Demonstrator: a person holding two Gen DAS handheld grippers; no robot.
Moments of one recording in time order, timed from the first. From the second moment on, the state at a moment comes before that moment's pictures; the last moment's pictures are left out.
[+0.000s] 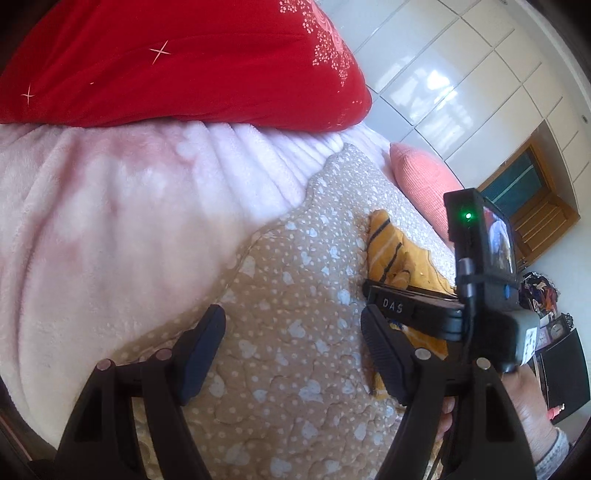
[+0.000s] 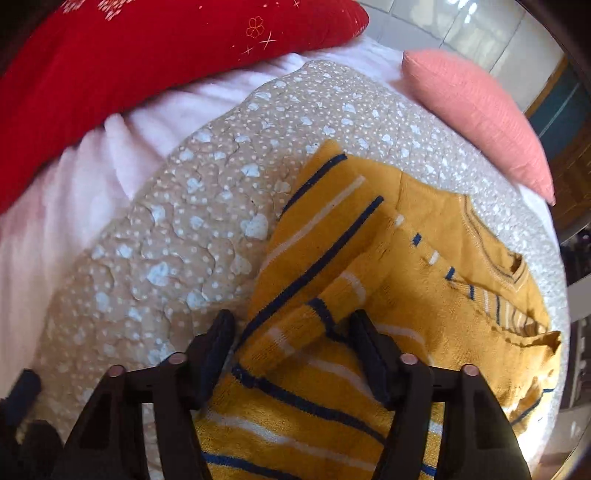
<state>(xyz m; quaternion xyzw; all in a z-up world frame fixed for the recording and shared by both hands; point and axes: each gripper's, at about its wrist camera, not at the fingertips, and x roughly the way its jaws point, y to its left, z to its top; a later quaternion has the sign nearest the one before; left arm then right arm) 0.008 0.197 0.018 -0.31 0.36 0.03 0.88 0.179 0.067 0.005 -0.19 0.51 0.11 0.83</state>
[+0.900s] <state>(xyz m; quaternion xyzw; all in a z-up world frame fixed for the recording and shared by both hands) 0.026 0.070 0.030 -0.21 0.37 -0.04 0.91 0.115 -0.384 0.066 0.21 0.43 -0.05 0.88</state>
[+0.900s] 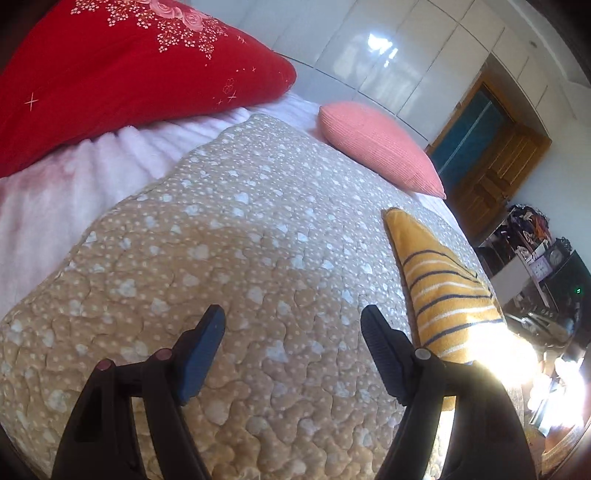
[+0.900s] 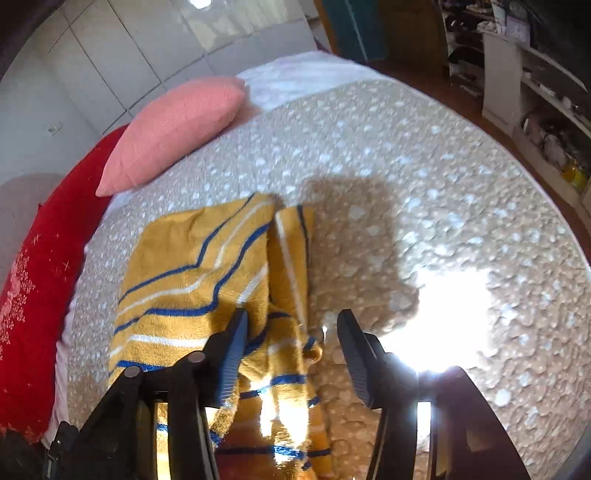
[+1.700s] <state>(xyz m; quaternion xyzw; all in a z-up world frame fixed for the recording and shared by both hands) 0.029 0.054 0.023 -0.19 0.39 -0.05 0.90 0.091 -0.346 0.004 0.33 0.44 0.13 0.82</state>
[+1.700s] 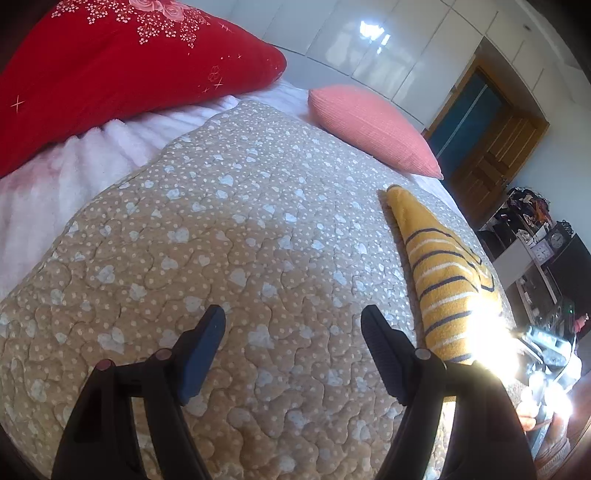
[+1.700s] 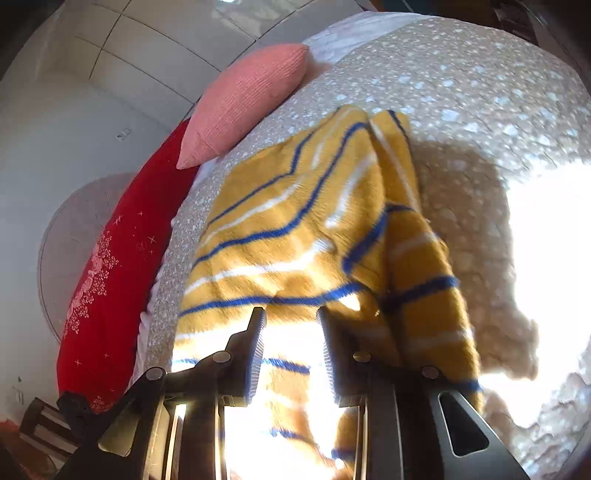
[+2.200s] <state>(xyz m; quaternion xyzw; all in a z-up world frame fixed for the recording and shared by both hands) 0.017 0.018 0.031 -0.13 0.36 -0.04 0.92 0.027 -0.354 0.102 0.23 0.34 0.09 0.91</state>
